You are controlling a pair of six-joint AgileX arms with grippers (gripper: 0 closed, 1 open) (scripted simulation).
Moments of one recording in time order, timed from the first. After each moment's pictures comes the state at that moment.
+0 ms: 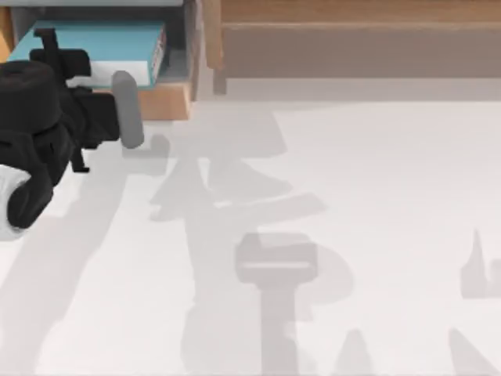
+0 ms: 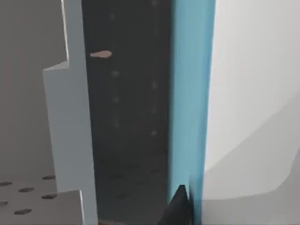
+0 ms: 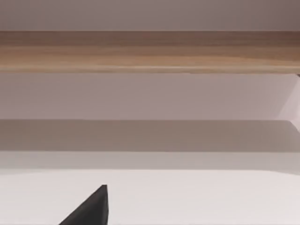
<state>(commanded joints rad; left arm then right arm) -0.23 1.76 0.73 0.77 -0.17 1.53 0.00 0.00 0.00 0.00 0.00 0.00</state>
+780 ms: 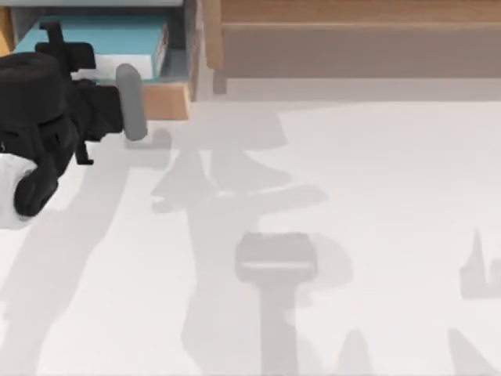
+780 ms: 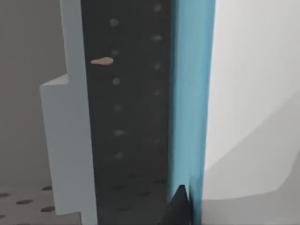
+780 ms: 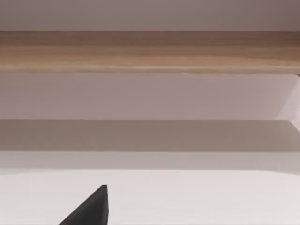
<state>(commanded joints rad) -0.22 1.81 0.78 0.76 -0.16 1.54 0.00 0.00 0.00 0.00 0.00 0.00</state>
